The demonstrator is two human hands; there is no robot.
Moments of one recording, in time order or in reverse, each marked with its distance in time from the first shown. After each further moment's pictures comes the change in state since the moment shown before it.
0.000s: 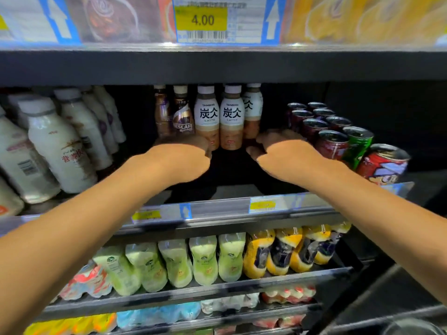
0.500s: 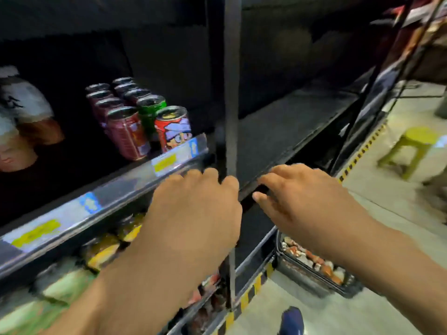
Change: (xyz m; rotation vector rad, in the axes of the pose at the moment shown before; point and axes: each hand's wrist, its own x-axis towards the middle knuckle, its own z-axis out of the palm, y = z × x) left_hand -0.106 0.303 0.019 0.172 0.186 0.748; right_hand -0.281 0.168 -0.013 -0.228 -0.088 0.447
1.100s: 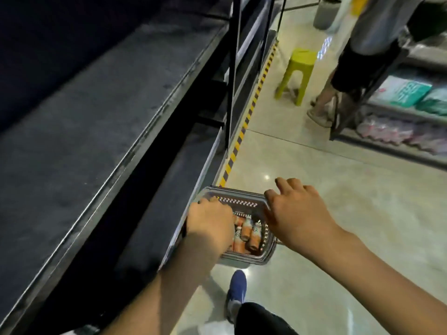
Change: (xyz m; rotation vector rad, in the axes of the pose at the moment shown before) left_hand 0.352 0.374 0.216 -0.099 -0.563 0.462; right_hand 0.016 0.409 0.218 -0.005 -0.472 0.582
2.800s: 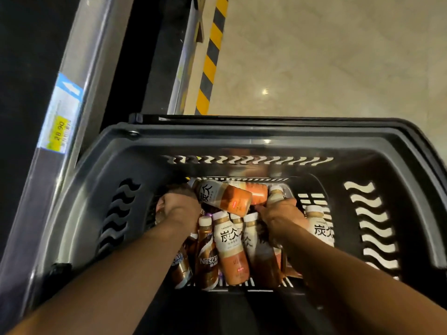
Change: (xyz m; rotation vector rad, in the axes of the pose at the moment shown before) left_hand 0.633 0.053 0.691 0.337 -0.602 0.064; right_hand 0.473 -0.052 0.836 1.147 -0.475 0.984
